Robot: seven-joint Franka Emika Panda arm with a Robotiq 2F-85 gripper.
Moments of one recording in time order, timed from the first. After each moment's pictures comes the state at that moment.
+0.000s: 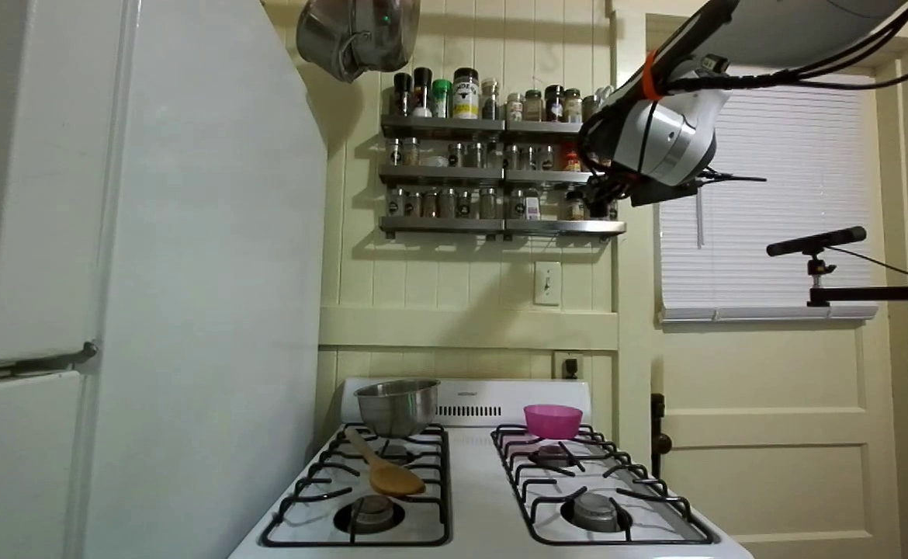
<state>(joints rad) -0.98 -0.39 0.63 -2.17 0.64 3.11 -0.70</state>
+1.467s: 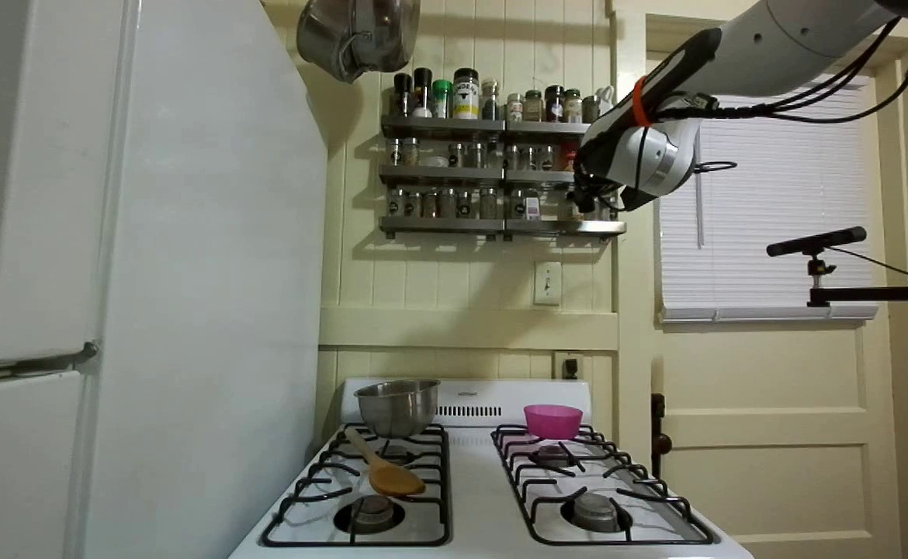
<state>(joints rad) -1.06 -0.19 0.70 -2.01 0.41 3.22 -0.80</state>
